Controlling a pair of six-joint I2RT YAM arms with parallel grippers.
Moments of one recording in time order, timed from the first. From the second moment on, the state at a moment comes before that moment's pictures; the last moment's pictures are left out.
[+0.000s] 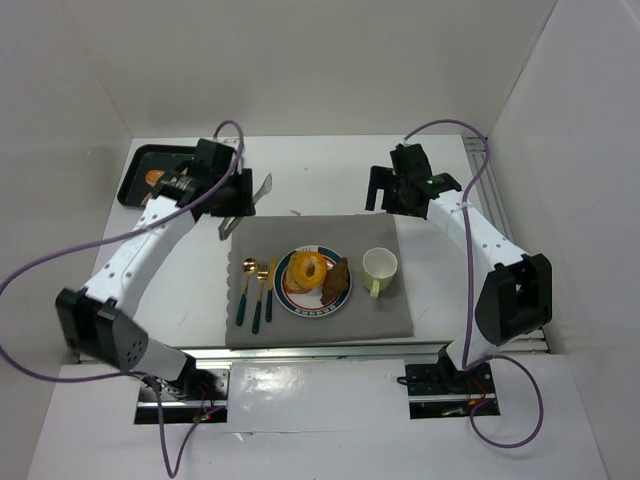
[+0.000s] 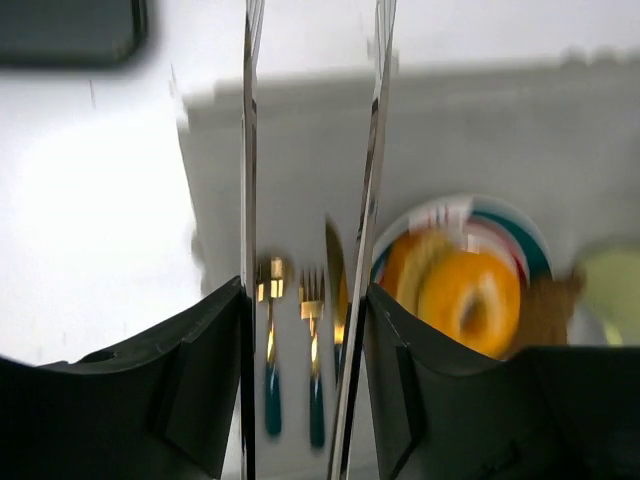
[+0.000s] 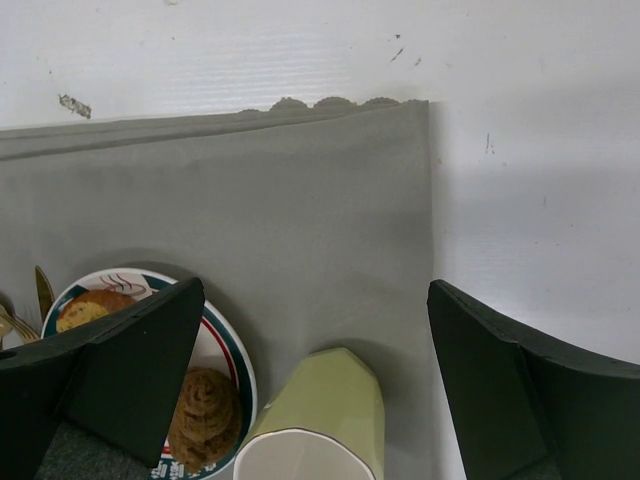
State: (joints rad) left arm -0.34 1.41 1.45 -0.91 -0.03 -0.34; right arm 0.33 1.56 1.33 -0.63 0.11 0.41
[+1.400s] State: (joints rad) left arm -0.28 1.74 1.83 -0.92 -0.03 -0.30; right arm 0.33 1.56 1.33 -0.64 0.23 0.47
